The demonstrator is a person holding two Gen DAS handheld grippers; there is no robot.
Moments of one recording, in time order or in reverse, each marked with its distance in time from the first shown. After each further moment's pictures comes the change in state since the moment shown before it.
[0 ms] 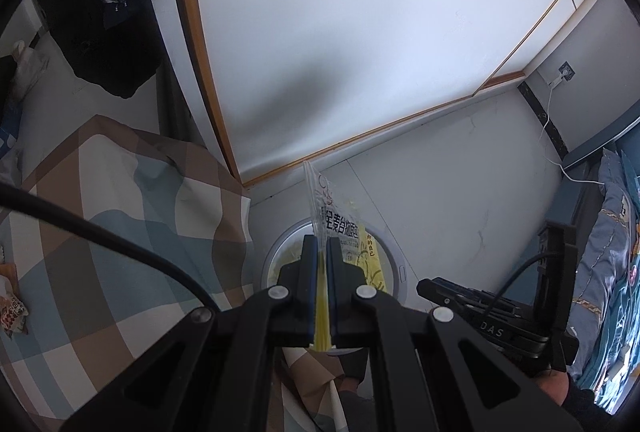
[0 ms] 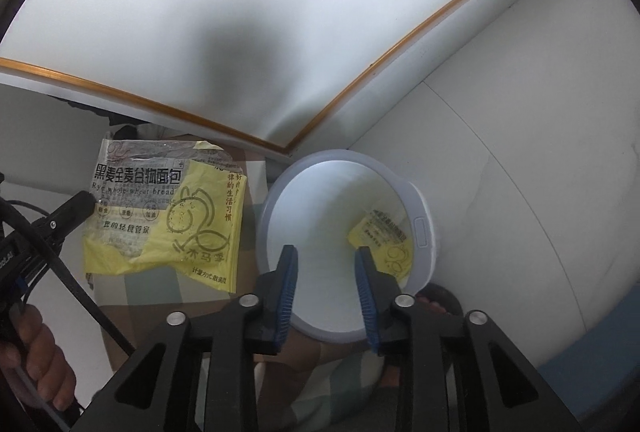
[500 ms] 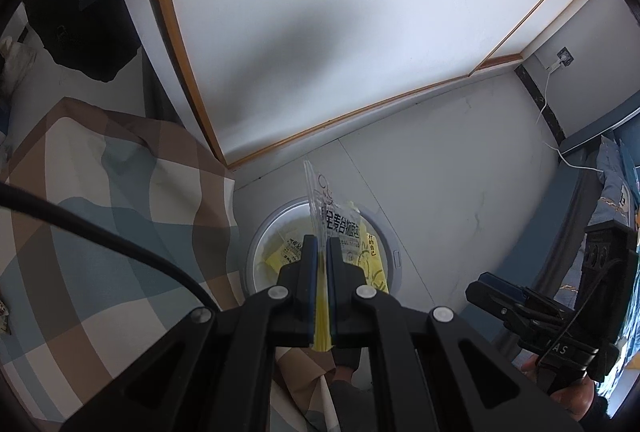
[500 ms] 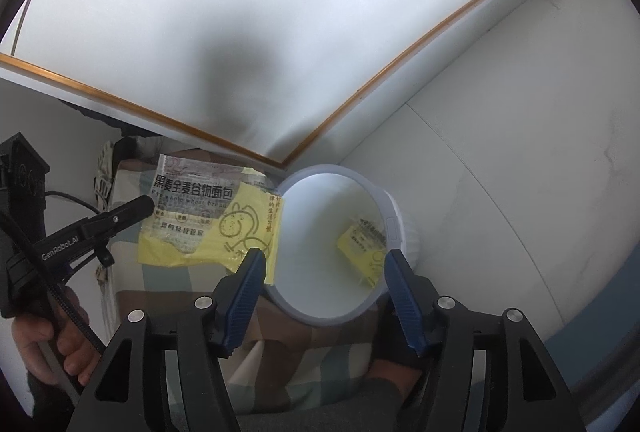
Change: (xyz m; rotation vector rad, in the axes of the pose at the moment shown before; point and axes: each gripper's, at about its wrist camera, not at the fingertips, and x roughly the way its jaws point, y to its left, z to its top) left arm 0.022 -0.005 -0.002 0.009 0.073 -0.025; right arm -0.054 0.002 -0.015 -0.005 -0.071 -0.029
